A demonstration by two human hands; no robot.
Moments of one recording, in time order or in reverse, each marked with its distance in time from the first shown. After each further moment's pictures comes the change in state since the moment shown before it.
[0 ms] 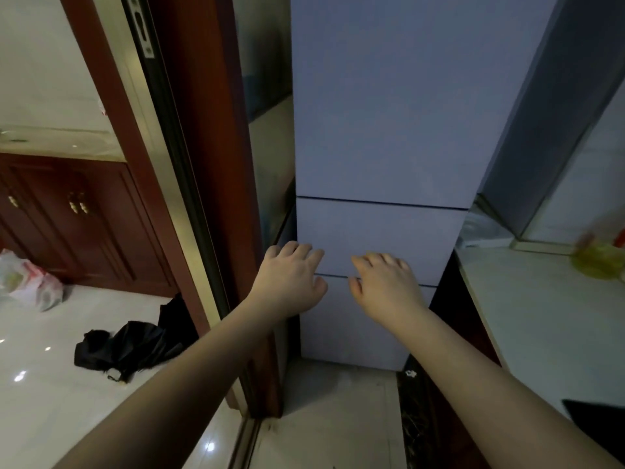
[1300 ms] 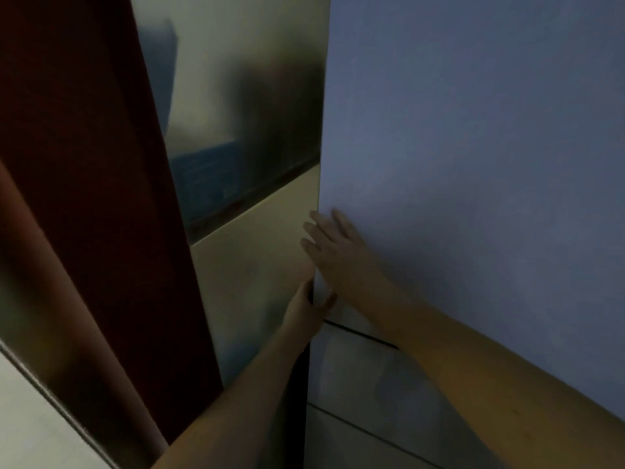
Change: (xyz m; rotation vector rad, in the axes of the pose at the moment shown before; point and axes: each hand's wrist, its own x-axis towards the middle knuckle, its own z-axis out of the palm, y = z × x) left_hand 0.386 -0.135 0.173 -1.068 0.175 -0.759; right_hand 0.481 0.023 0.026 -0.403 0.323 -0.683
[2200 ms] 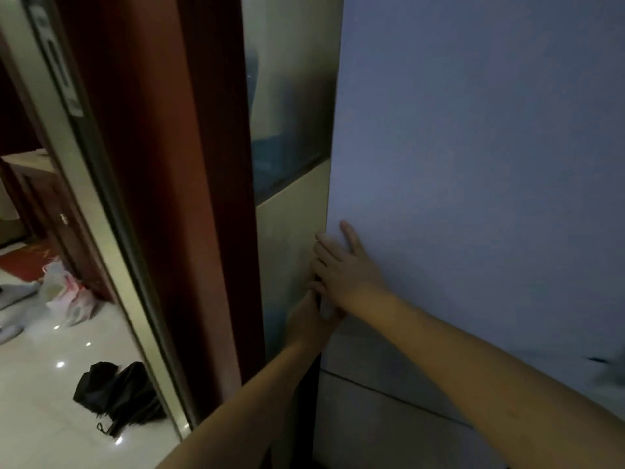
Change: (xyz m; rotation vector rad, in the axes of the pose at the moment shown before) left_hand -0.124 -0.027 -0.049 0.048 0.056 0.181; right_hand -0.062 -0.088 -0.042 -0.134 0.353 0.044
